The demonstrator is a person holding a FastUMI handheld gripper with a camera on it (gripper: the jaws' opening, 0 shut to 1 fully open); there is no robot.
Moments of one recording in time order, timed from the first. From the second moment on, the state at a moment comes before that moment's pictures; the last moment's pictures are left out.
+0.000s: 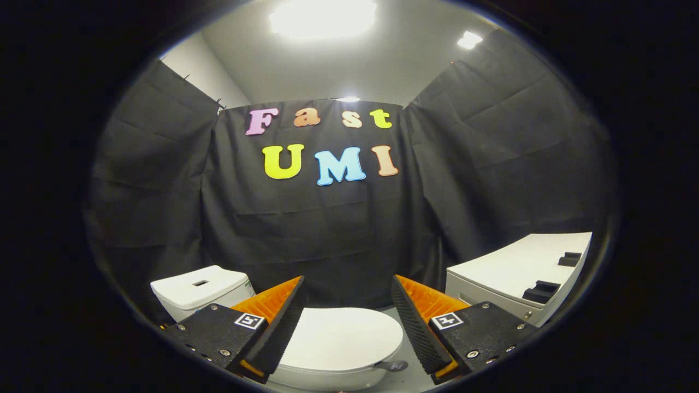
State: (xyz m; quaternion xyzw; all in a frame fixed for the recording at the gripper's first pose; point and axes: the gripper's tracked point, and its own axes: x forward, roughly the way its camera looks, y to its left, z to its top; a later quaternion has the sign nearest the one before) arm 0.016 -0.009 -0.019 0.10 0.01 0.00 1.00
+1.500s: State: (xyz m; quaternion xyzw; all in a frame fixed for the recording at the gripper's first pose) arm 0.049 -0.059 -0.256 0.44 0.15 -0.12 0.88
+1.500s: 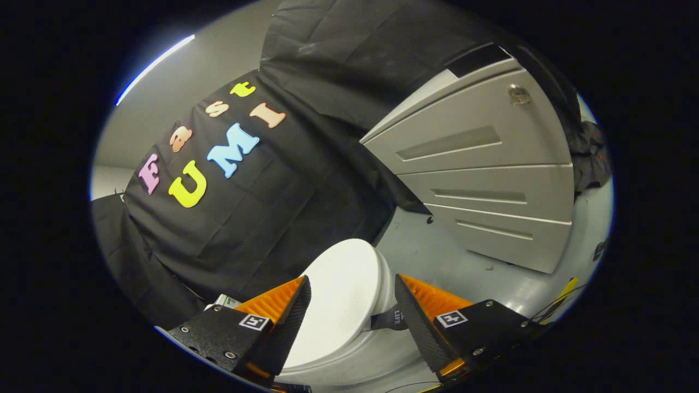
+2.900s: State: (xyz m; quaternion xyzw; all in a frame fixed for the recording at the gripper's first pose) arm 0.041 -0.040 -0.347 0.57 0.21 -0.14 0.78
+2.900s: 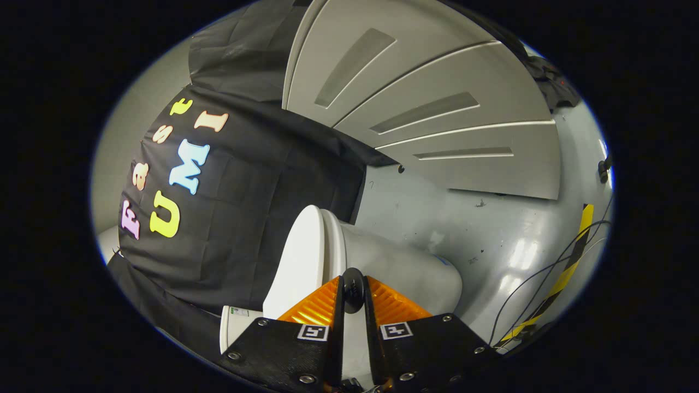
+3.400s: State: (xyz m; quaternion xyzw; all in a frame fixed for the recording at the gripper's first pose) arm 0.043 -0.040 -0.338 0.58 0.22 -0.15 0.77
